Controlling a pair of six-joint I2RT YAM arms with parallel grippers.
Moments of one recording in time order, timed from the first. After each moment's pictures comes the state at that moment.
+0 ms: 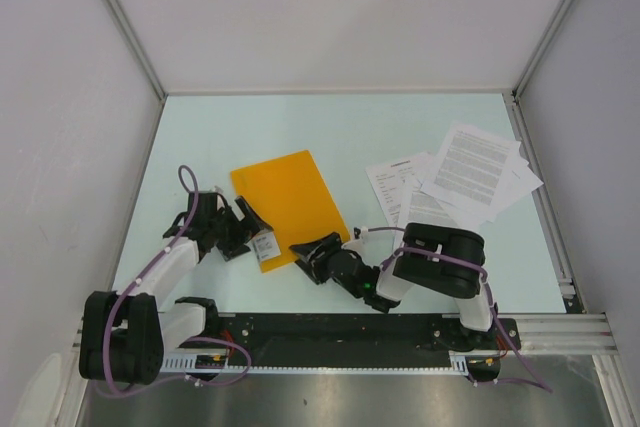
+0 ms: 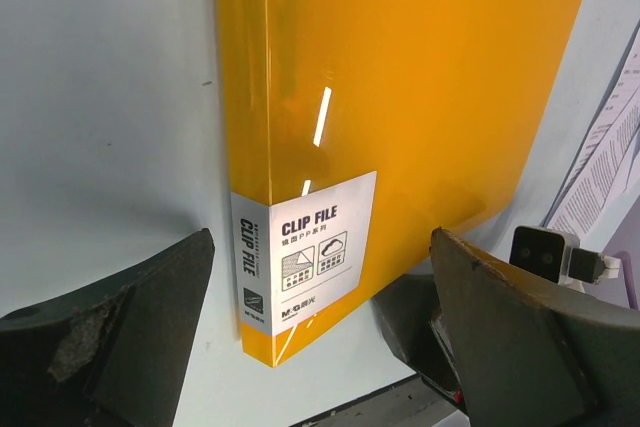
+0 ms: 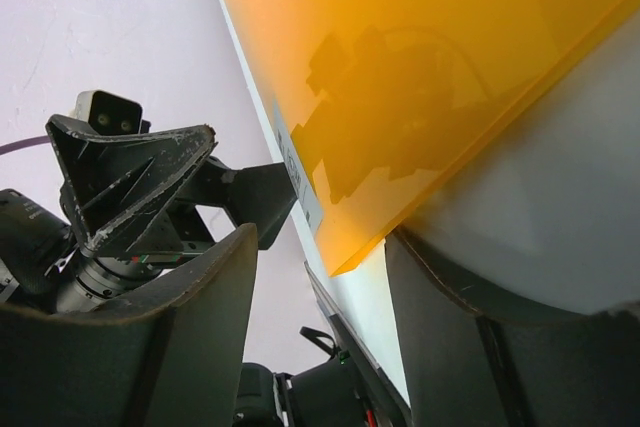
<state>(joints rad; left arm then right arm) -0.08 1.09 0.44 -0.32 0.34 -0.75 1.24 1.98 0.57 1.03 0.43 1.82</state>
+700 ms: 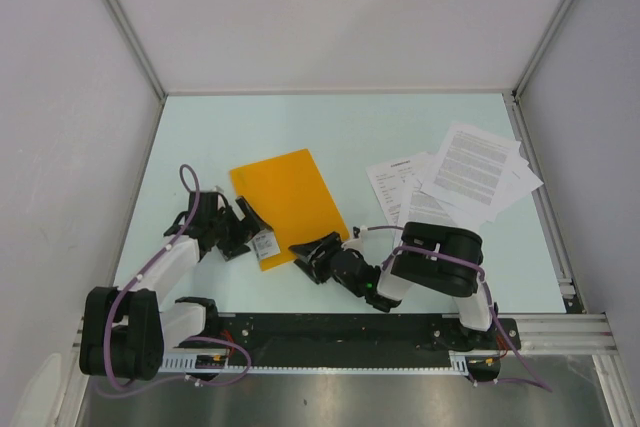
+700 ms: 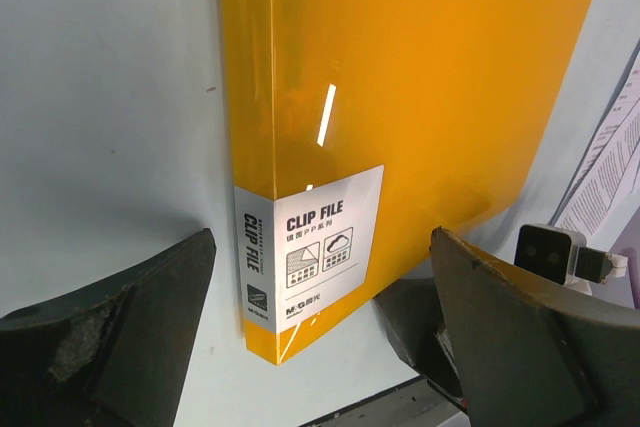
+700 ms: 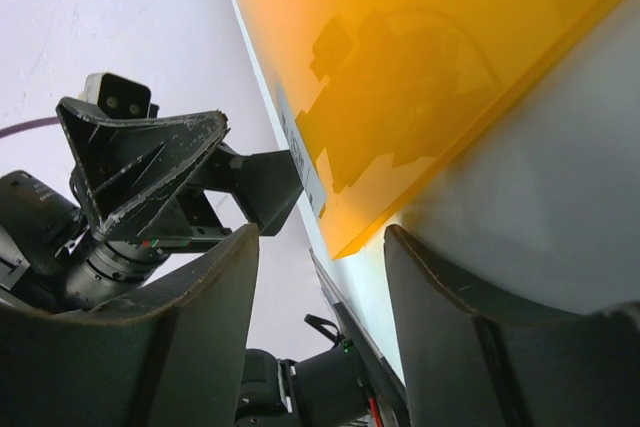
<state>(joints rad) -0.08 1.11 0.44 -0.31 0.34 -0.74 1.22 1.99 0.55 1.10 0.38 1.81</state>
